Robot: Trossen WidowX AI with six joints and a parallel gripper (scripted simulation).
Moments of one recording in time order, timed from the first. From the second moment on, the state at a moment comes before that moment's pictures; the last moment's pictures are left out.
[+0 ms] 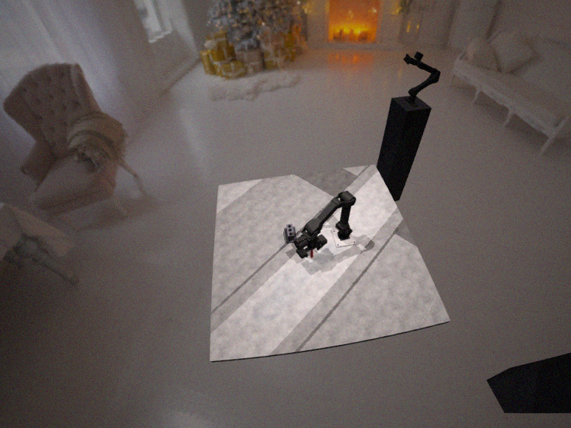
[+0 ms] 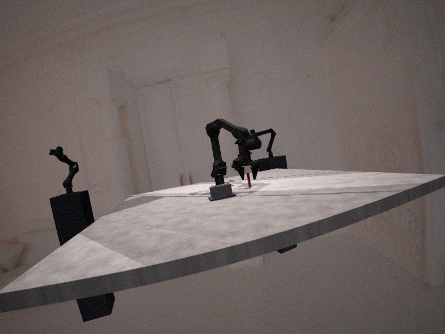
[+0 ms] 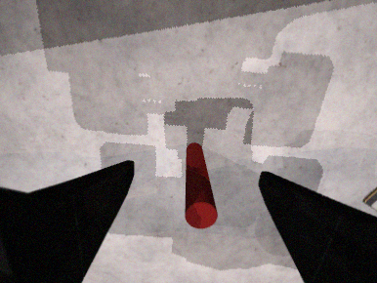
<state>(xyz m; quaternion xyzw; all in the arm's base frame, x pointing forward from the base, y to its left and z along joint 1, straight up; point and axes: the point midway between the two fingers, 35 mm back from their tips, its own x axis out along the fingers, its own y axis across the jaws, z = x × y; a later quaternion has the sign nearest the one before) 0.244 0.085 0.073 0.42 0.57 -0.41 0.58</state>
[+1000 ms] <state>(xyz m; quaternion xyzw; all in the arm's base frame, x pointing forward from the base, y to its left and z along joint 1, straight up) 0.246 0.085 0.087 0.41 0.57 -0.41 0.58</state>
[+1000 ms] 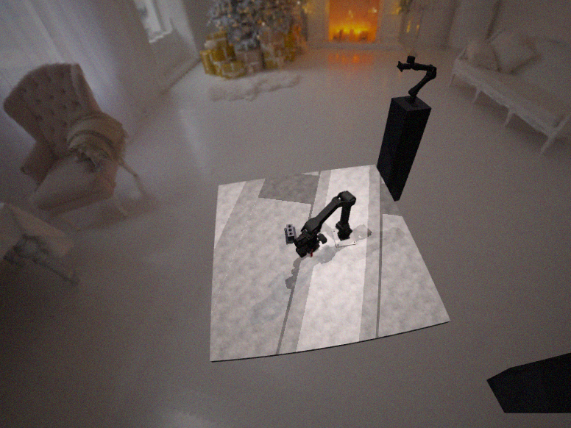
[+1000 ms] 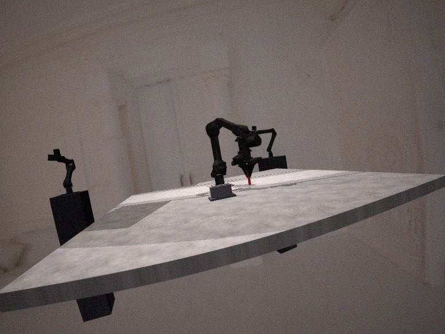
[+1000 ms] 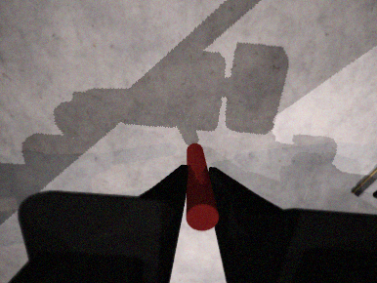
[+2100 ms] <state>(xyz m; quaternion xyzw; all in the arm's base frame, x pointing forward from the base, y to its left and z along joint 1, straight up) 0.269 0.067 0.145 0.42 0.57 -0.41 0.58</state>
